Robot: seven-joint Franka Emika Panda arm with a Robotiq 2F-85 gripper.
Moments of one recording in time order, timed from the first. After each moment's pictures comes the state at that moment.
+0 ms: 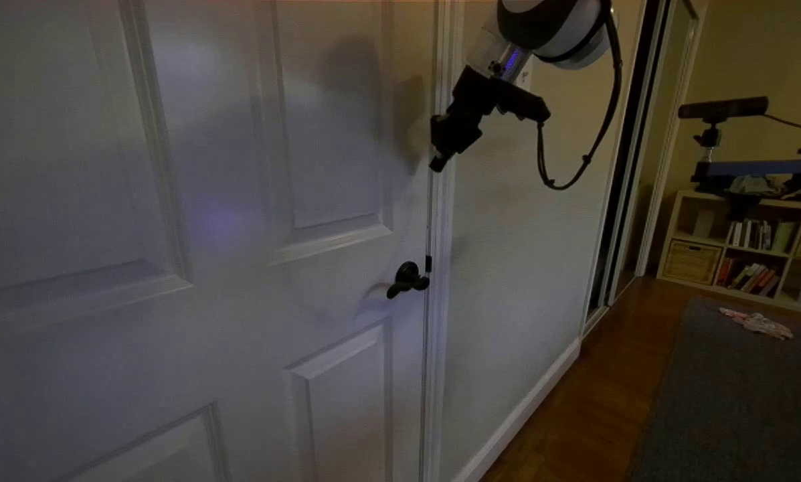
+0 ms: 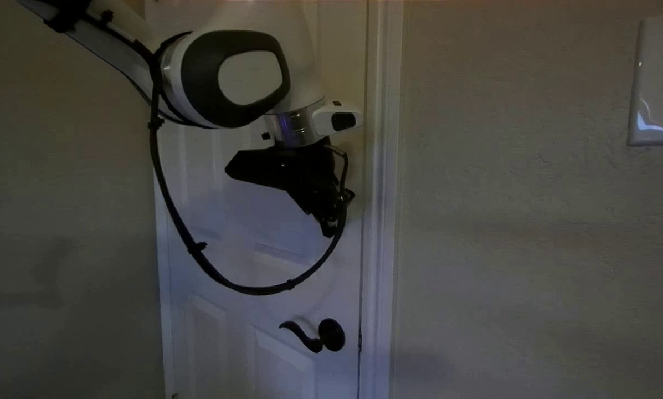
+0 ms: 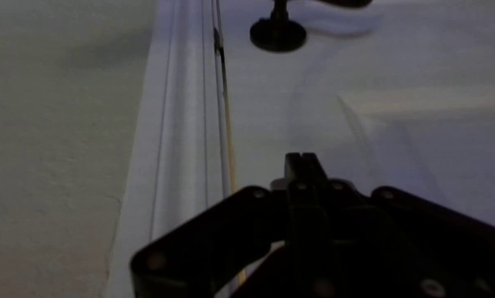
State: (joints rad) arm -0.09 0.46 0.04 -1.57 0.15 2.54 -0.13
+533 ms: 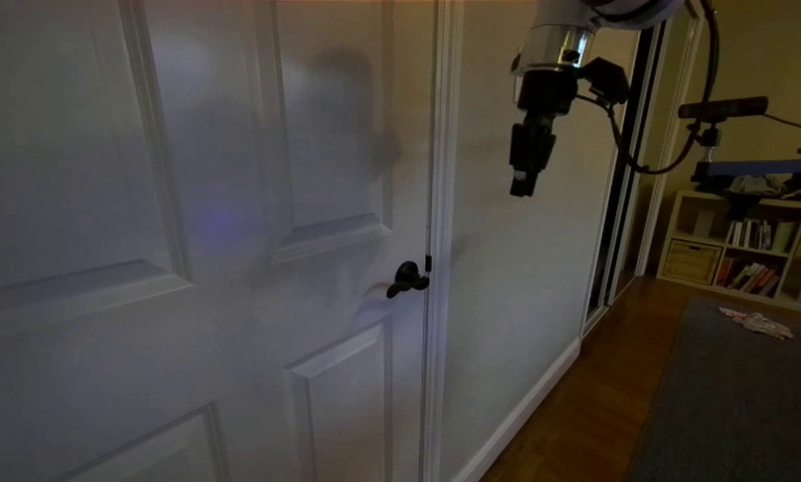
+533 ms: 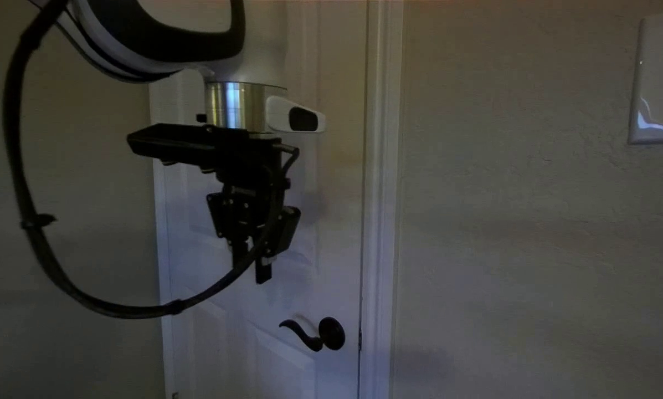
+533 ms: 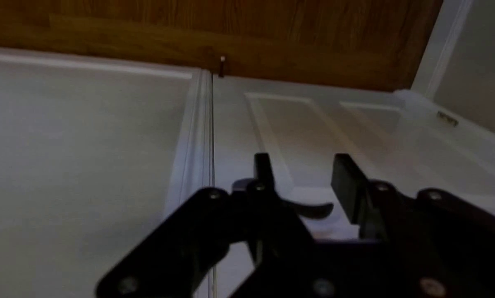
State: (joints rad) arm -0.11 0.21 0.02 -1.84 0.13 2.15 -0.25
